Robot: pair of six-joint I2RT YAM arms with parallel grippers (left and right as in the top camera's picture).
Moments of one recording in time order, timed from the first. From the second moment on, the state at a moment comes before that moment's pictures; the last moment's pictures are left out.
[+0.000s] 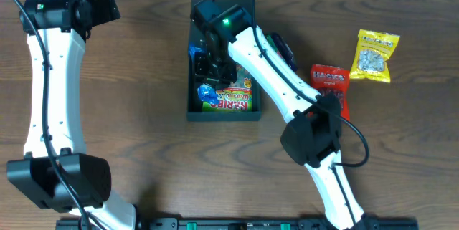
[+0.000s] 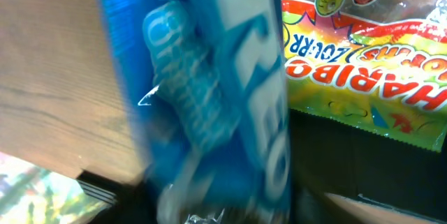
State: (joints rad) left arm 0.10 1.79 1.90 -0.98 -0.19 -0.19; right arm 0.65 2.37 2.36 -1.45 -0.37 0.68
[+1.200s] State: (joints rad) left arm 0.10 1.79 1.90 -1.00 -0.19 -0.19; right arm 0.65 2.37 1.99 -1.15 -0.29 0.39
